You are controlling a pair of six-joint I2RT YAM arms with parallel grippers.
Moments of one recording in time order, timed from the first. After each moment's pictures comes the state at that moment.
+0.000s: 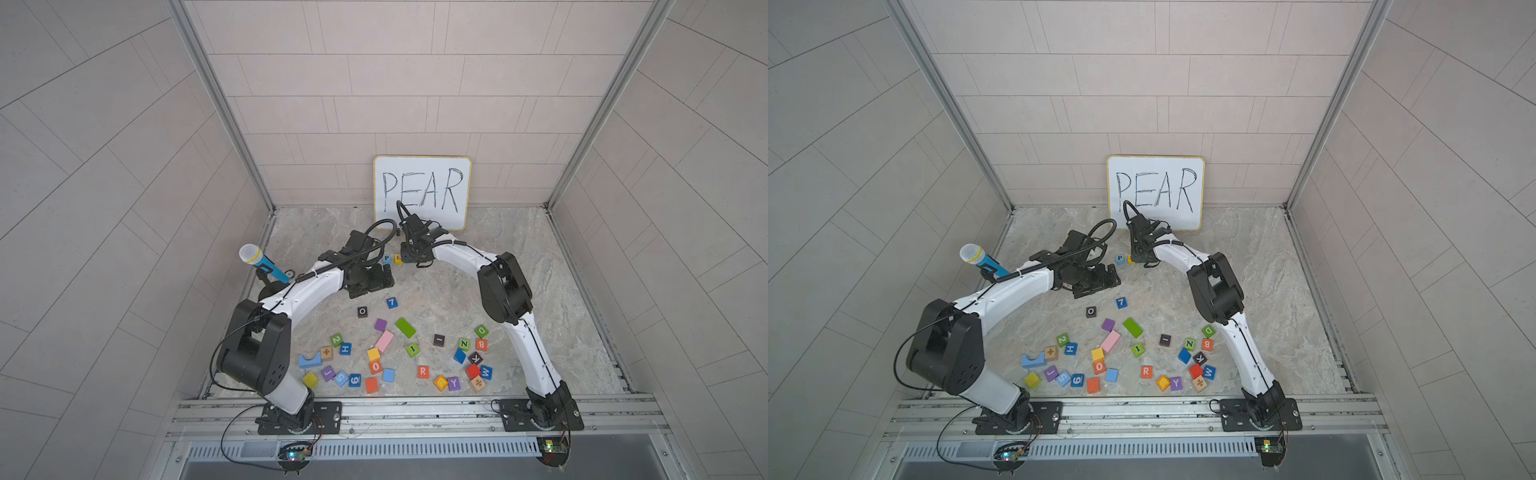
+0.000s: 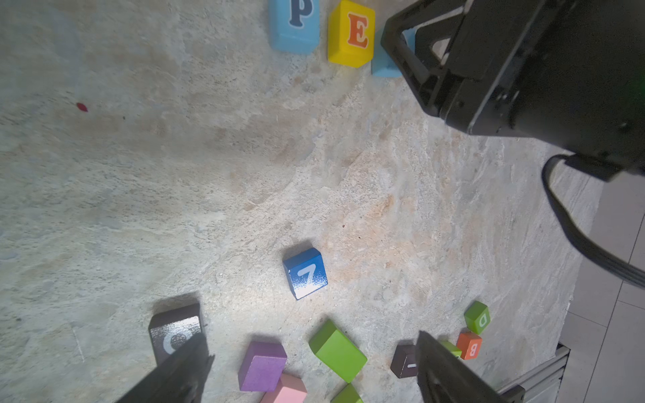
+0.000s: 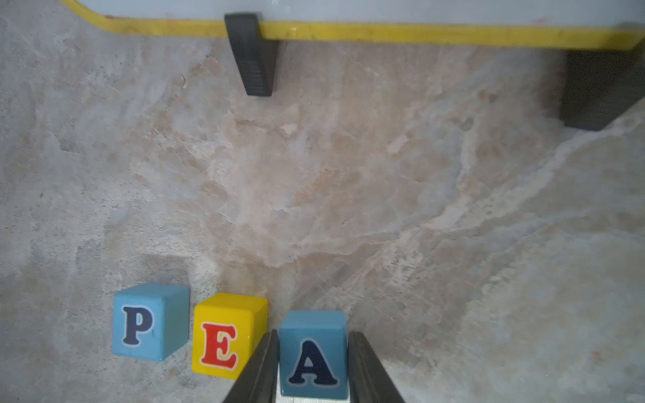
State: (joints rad) left arm -0.42 1.58 1.13 -0.66 0.26 -0.60; right arm 0.55 2.37 1.97 -0.63 0.11 0.51
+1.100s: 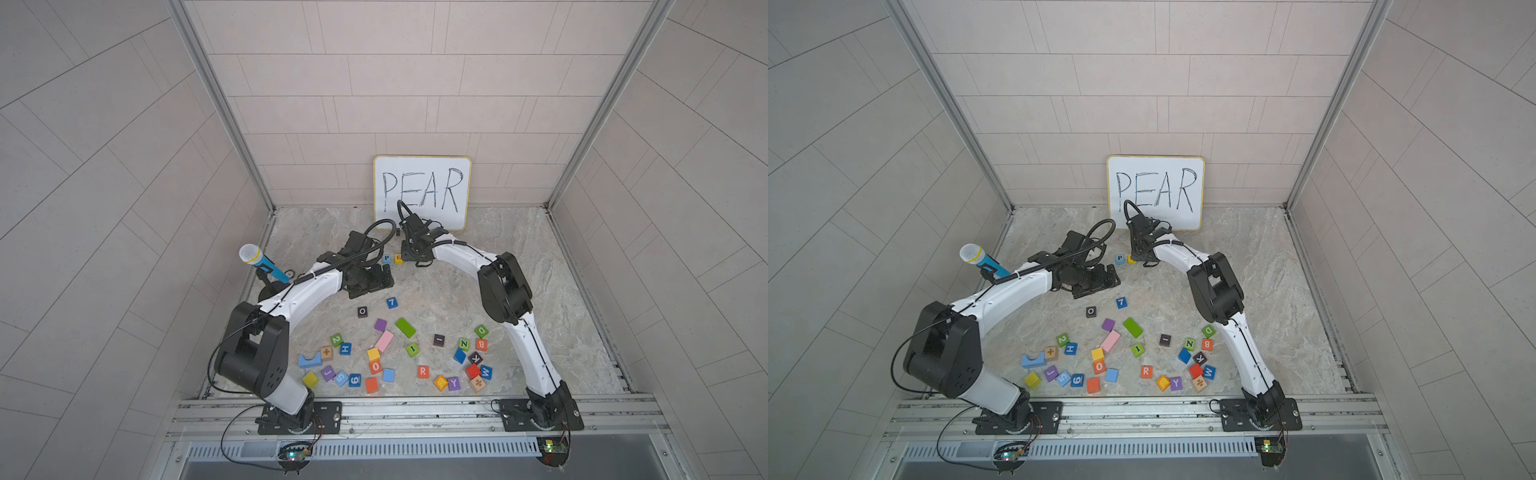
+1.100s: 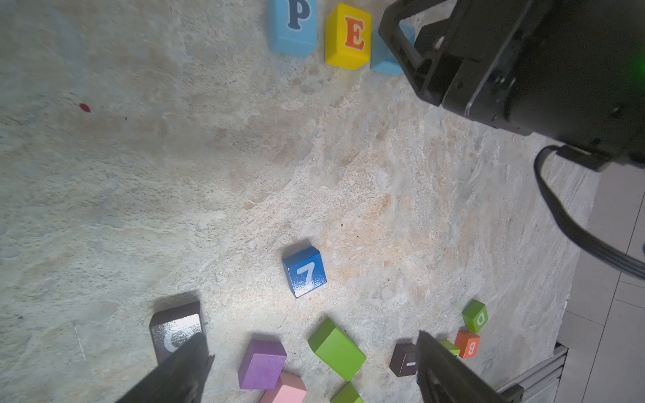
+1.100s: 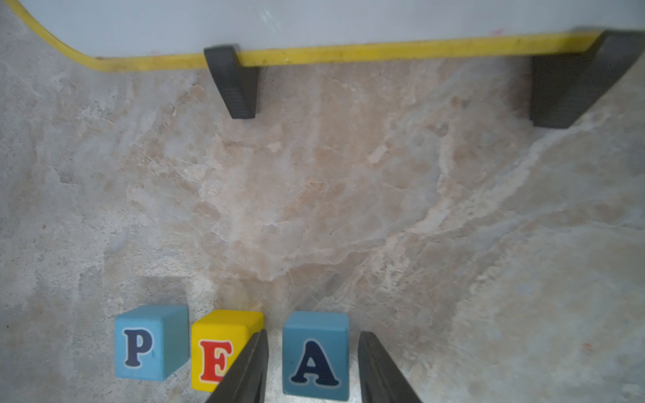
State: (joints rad) left arm -0.42 1.56 1.11 -0.65 0.26 -0.60; right arm 0.55 2.37 1.97 -0.62 0.14 0.57
